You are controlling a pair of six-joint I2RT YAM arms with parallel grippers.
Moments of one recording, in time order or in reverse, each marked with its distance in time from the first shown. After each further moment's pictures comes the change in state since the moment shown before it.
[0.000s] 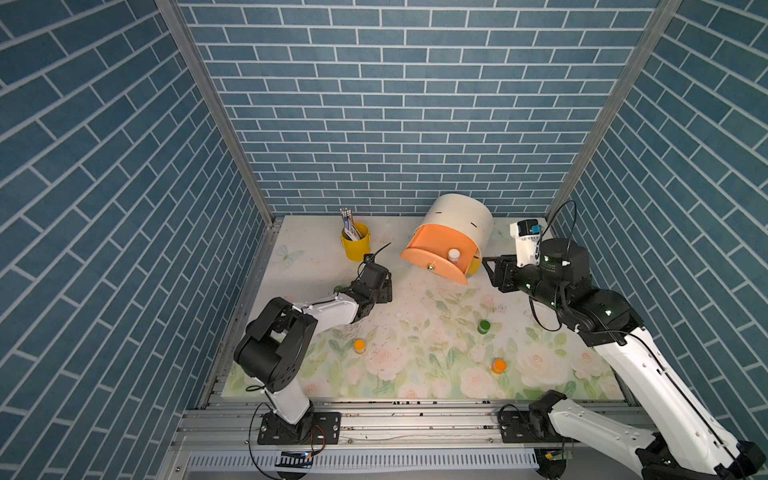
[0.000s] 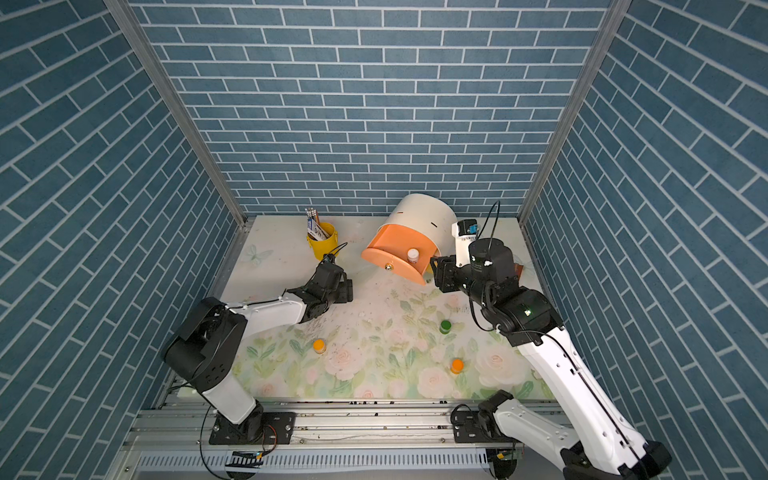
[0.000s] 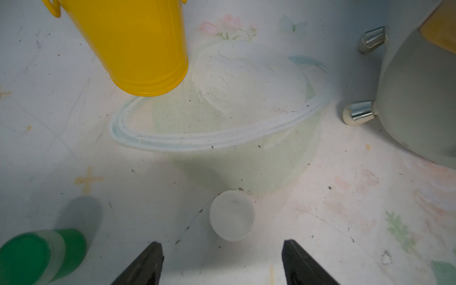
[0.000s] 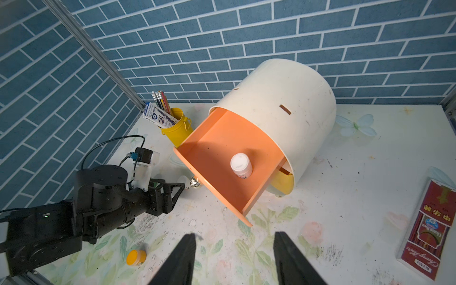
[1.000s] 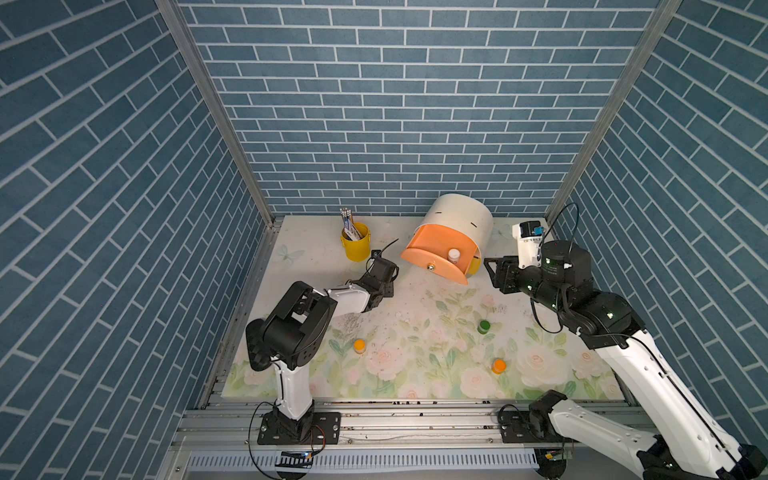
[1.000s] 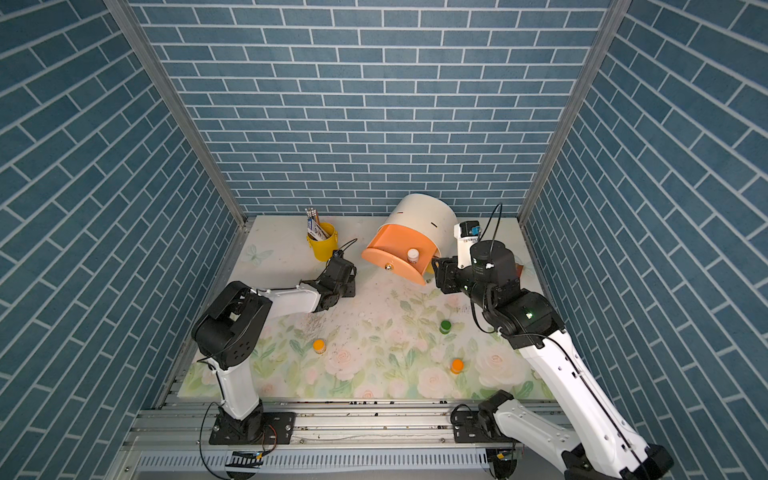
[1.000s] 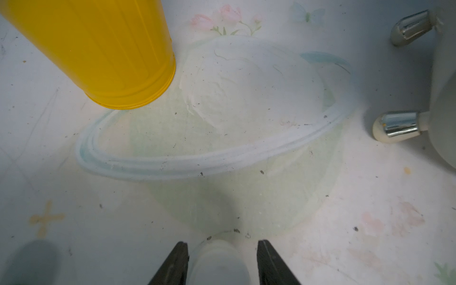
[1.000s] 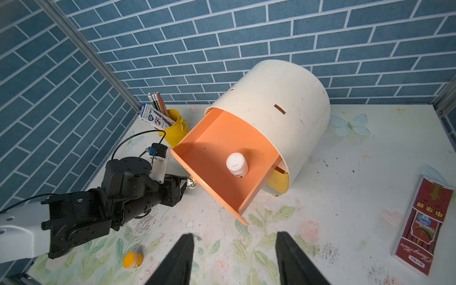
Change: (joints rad) left arm 0.002 0.172 0.135 0.006 -0.029 0.014; right arm 0.000 -0.011 -0.014 0.002 0.024 0.000
